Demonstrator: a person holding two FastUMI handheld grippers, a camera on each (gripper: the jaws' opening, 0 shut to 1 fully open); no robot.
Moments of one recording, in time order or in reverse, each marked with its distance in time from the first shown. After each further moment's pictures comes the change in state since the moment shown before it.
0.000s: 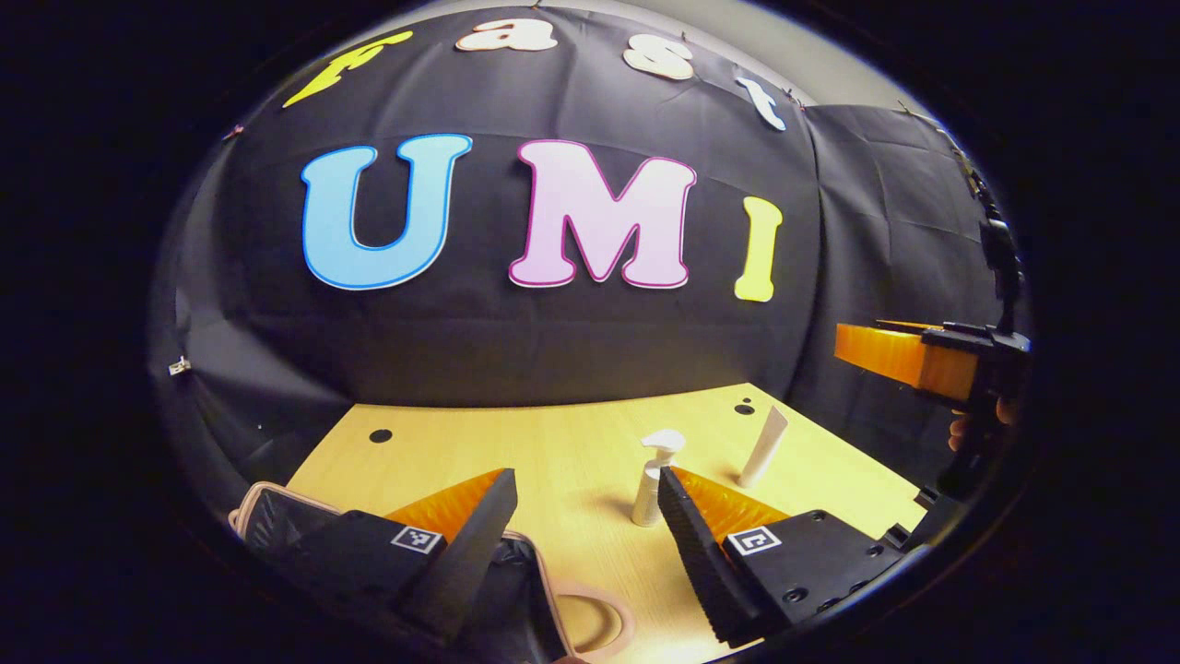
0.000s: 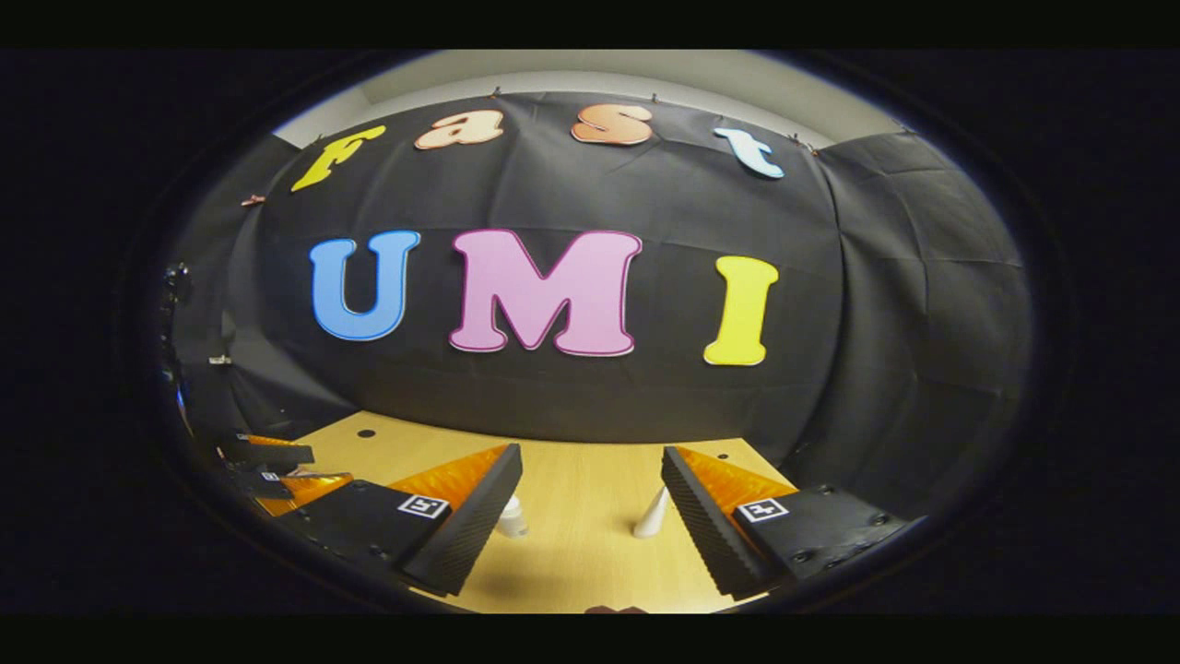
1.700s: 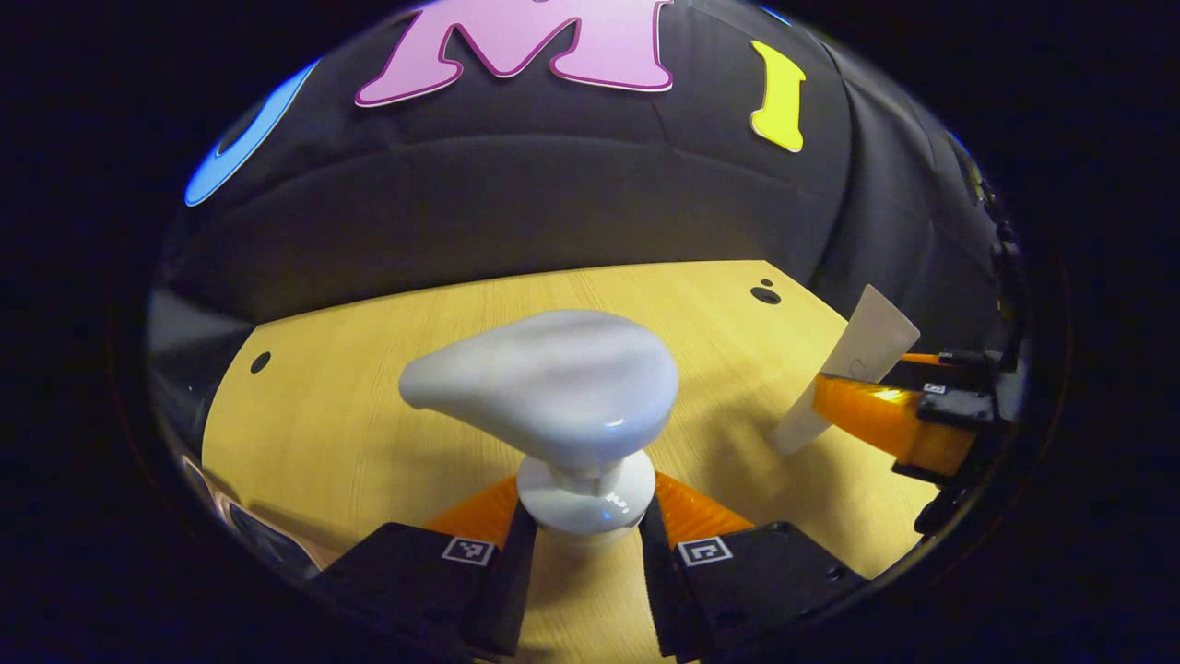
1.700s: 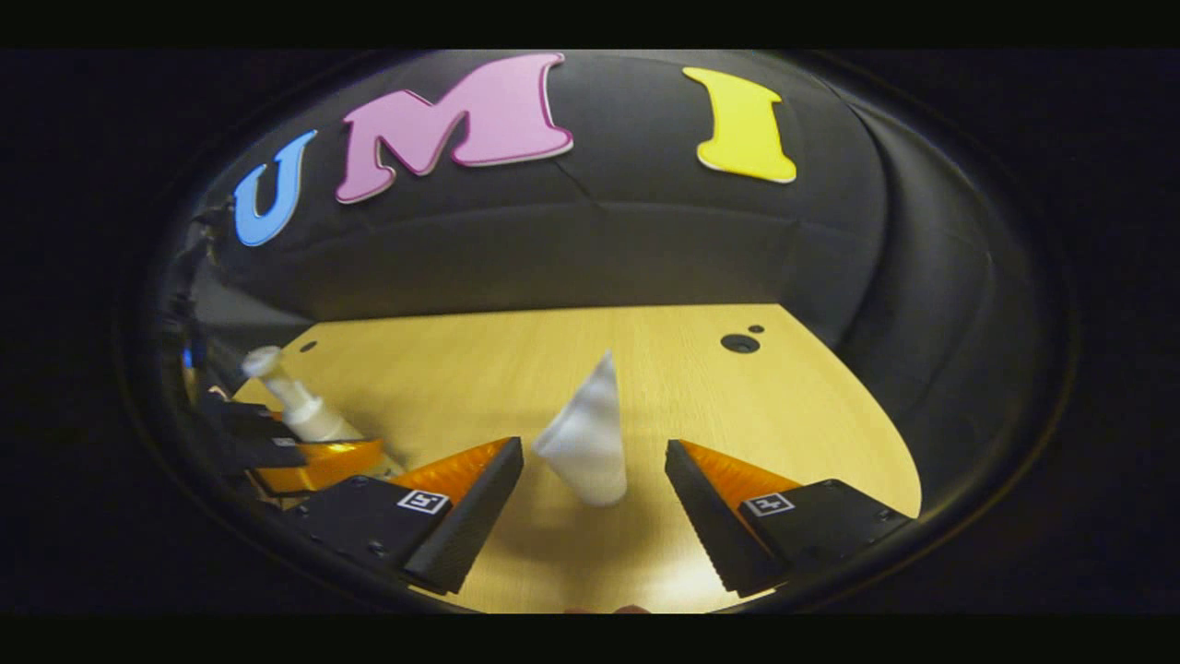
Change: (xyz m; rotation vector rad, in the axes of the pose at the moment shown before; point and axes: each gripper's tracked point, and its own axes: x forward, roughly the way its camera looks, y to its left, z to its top) left arm 0.216 -0.071 -0.128 0.000 0.402 -0.003; right arm 0.156 -0.080 -0.245 0.099 0.499 0.052
